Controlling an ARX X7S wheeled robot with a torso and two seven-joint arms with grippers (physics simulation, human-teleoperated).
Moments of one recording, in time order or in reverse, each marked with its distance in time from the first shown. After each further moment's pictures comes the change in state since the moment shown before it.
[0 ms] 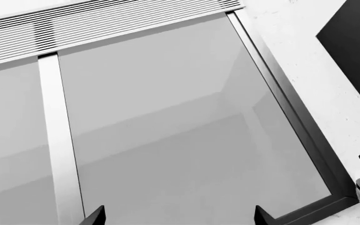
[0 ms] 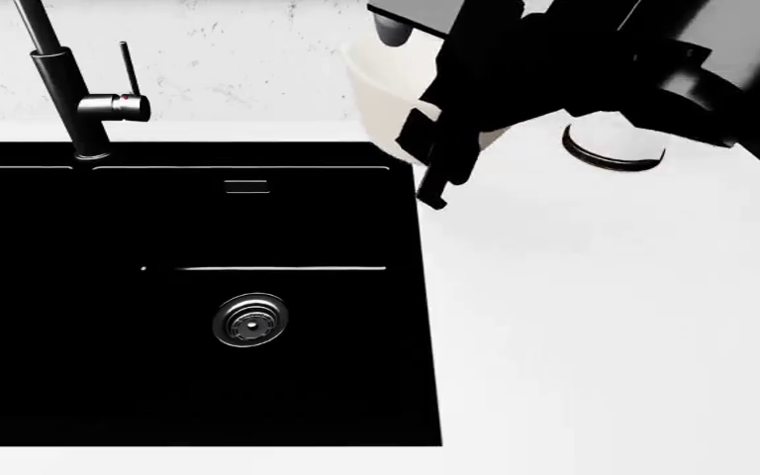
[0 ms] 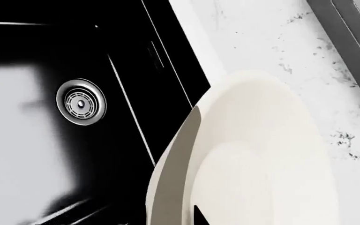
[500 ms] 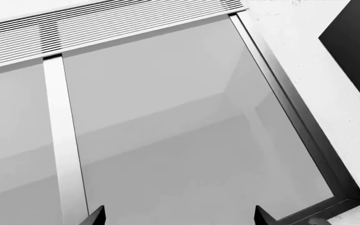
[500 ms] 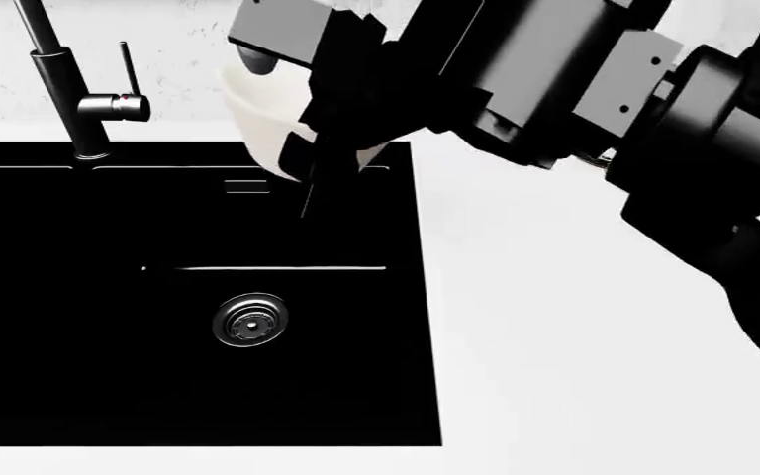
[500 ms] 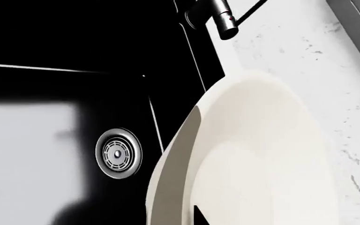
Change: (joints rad) left arm 0.044 -0.012 -0.068 0.008 -0.022 -0.002 0.006; right arm -0.100 -0.259 0.021 0.208 -0.066 -0.186 -0.072
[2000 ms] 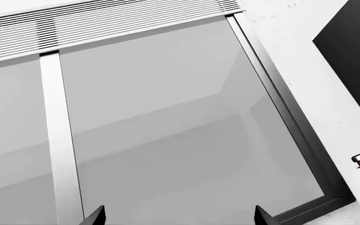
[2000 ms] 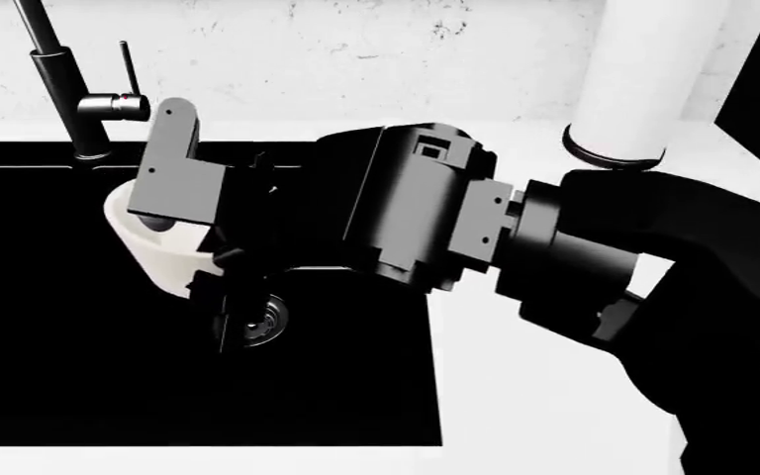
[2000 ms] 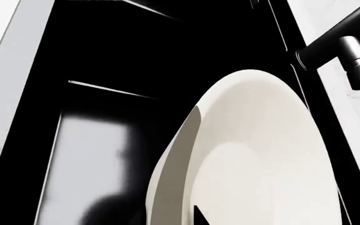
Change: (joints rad) left arm 0.096 0.017 -0.106 0.025 -0.024 0.001 0.026; right arm -0.204 -0.132 -0.077 -0.088 0.032 -0.181 0.088
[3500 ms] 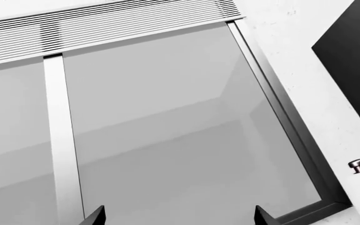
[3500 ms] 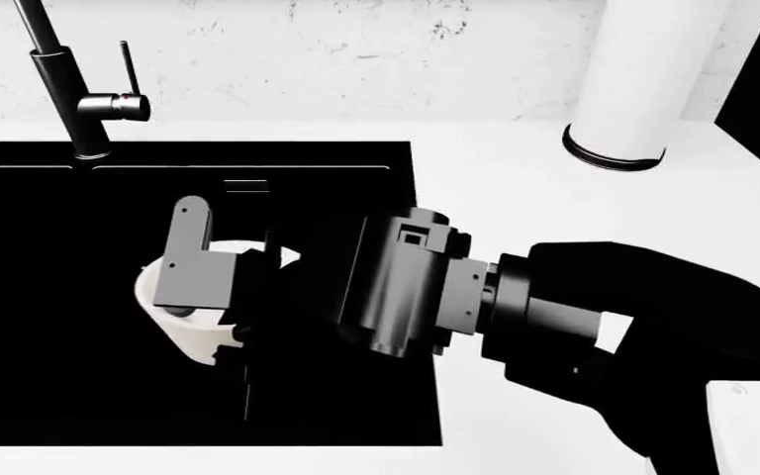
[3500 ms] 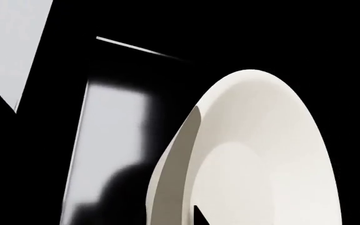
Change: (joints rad) left arm 0.067 -0.002 -0.123 0.024 -0.065 -0.013 -0.001; right arm -0.171 0.000 0.004 -0.081 -0.134 0.089 0.010
